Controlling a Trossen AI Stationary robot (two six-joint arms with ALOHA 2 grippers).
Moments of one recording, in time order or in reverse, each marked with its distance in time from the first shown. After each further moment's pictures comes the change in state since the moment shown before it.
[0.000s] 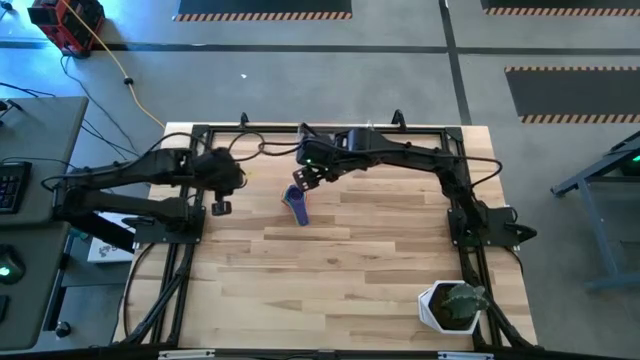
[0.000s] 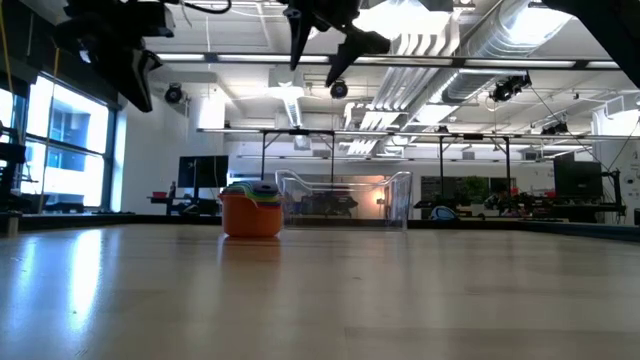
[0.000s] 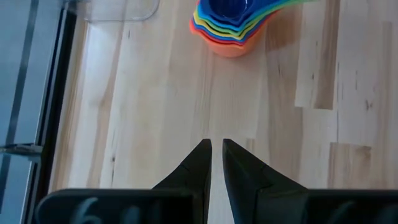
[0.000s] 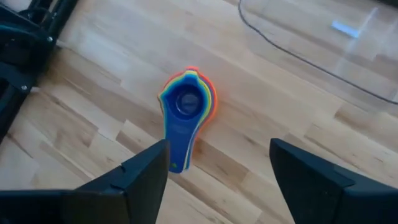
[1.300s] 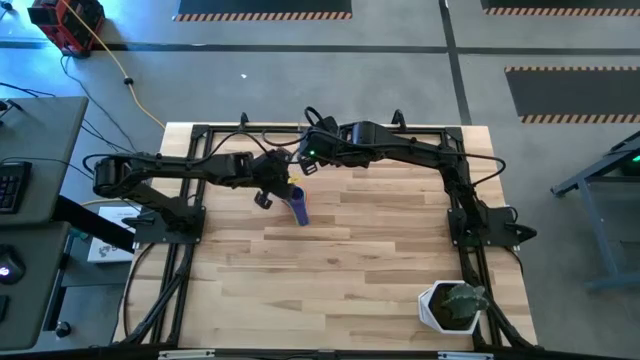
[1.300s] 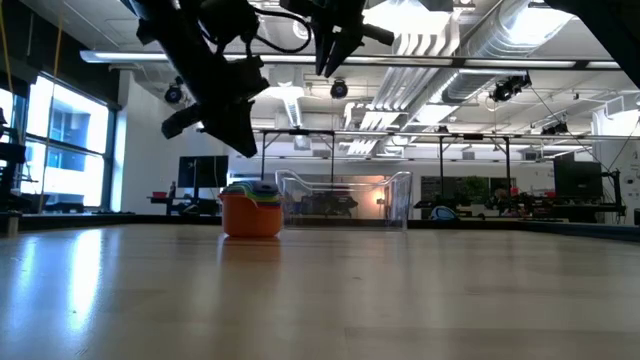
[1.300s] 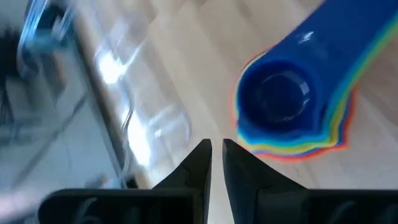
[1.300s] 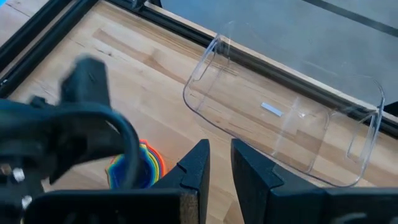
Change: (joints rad) left arm 0.005 0.494 0.000 0.651 -0.044 0.756; right arm -0.029 -0.020 0.003 0.027 0.311 -0.110
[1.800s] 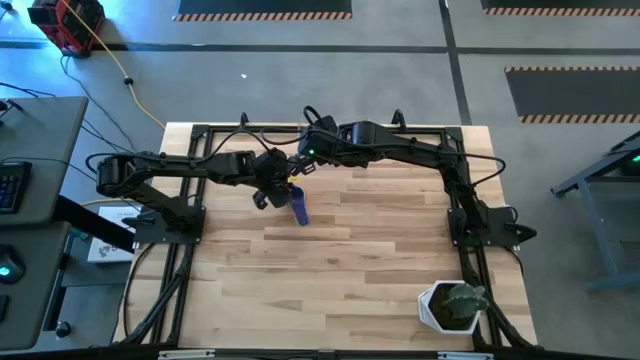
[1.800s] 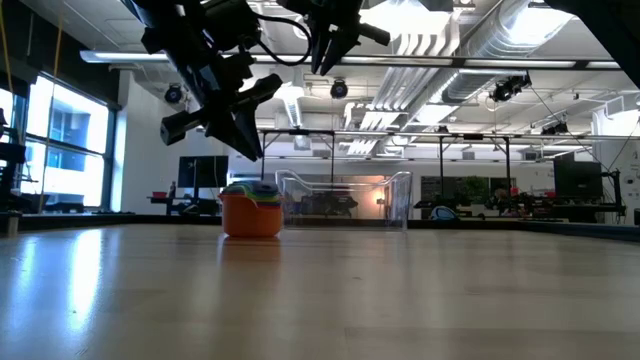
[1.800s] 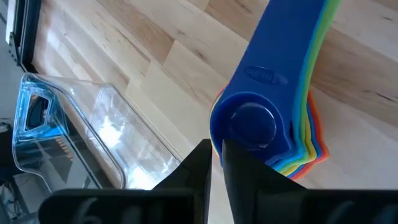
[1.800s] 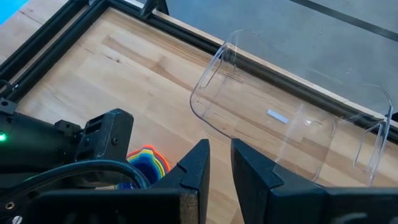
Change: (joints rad) left arm 0.020 0.024 0.001 0.017 0.198 0.314; right arm 0.000 0.000 0.000 0.037 0.003 -0.023
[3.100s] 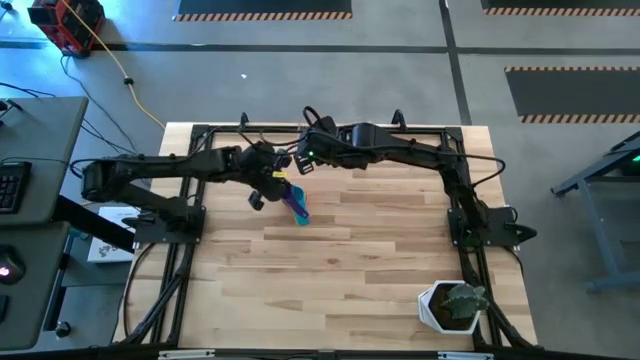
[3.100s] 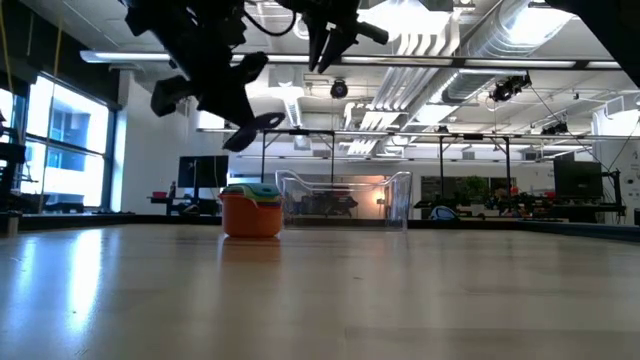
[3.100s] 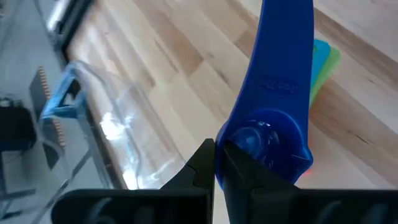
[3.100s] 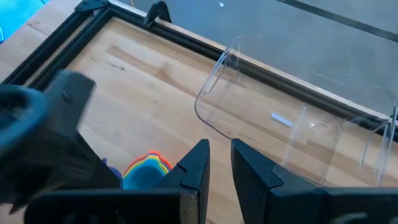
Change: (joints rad) left arm 0.006 -0.146 0.000 -0.042 0.057 -0.199; right arm 0.015 0.002 0.000 0.021 0.024 0.026
